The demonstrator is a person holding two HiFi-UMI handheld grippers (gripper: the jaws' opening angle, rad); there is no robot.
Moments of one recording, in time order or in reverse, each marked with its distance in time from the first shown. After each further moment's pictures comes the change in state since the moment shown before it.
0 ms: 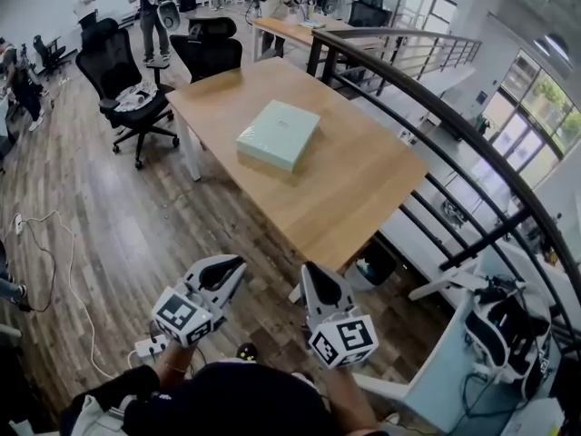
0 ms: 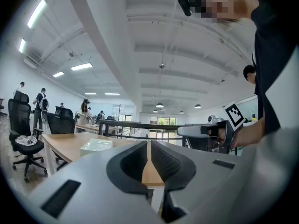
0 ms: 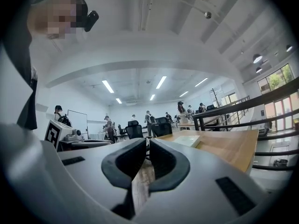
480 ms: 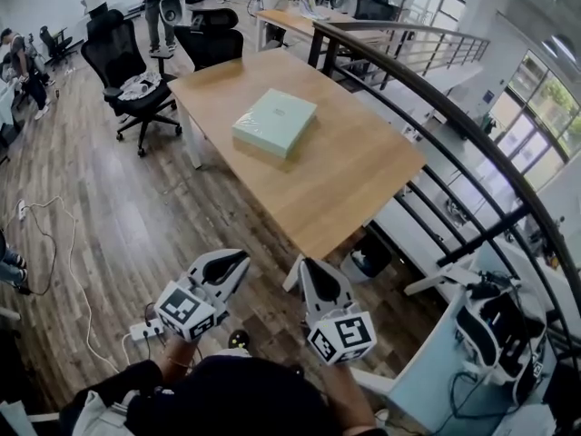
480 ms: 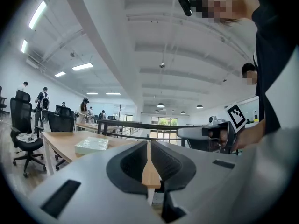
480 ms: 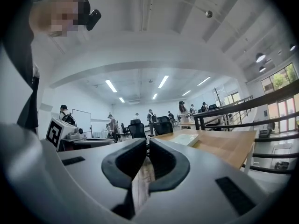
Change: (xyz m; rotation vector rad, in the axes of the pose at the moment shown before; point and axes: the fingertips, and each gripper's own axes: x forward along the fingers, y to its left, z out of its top) left arm 0.019 -0.055 -0.006 0.005 -0.016 0.014; right arm -0.047 -0.020 -0.001 -0.012 0.020 0.038
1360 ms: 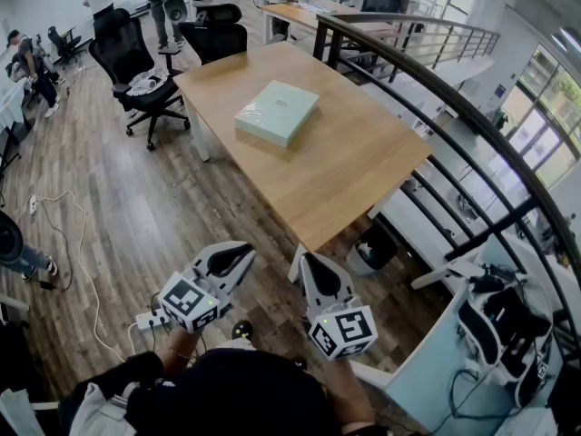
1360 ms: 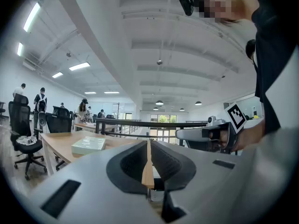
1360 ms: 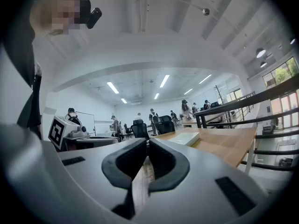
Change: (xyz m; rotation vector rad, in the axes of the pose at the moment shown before) left arm 0.018 -0.039 -0.006 0.025 0.032 -0.001; right arm -0.031 -0.016 -0.009 0.022 0.003 0.044
